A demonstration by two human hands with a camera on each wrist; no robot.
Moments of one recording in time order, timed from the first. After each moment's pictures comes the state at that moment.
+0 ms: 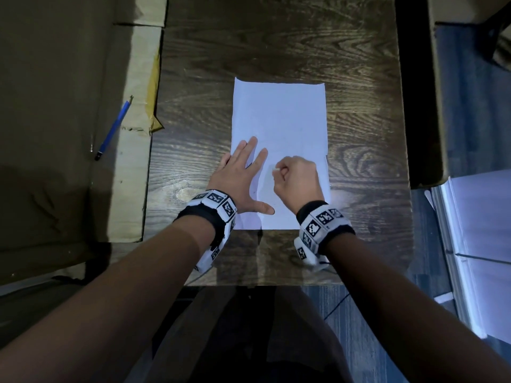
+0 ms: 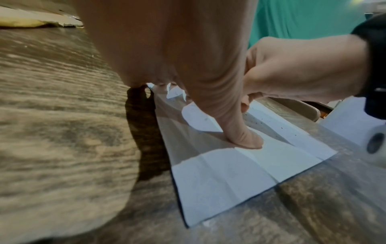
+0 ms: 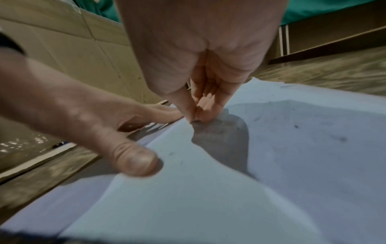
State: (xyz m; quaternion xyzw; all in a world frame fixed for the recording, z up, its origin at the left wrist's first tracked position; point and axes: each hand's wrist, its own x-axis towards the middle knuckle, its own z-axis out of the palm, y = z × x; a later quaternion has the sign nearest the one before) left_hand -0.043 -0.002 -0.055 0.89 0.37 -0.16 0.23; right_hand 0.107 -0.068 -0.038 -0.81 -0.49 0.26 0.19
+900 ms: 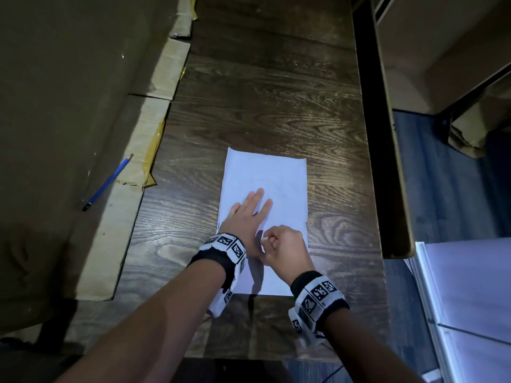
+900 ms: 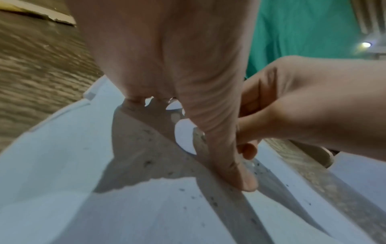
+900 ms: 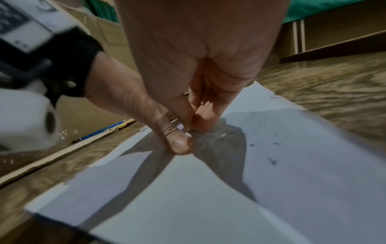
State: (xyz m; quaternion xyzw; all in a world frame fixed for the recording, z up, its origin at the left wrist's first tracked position) left_hand 0.014 0.011 -0.042 0.87 0.38 -0.14 0.28; right_hand 0.129 -0.075 -0.031 -0.78 -0.51 0.33 0.15
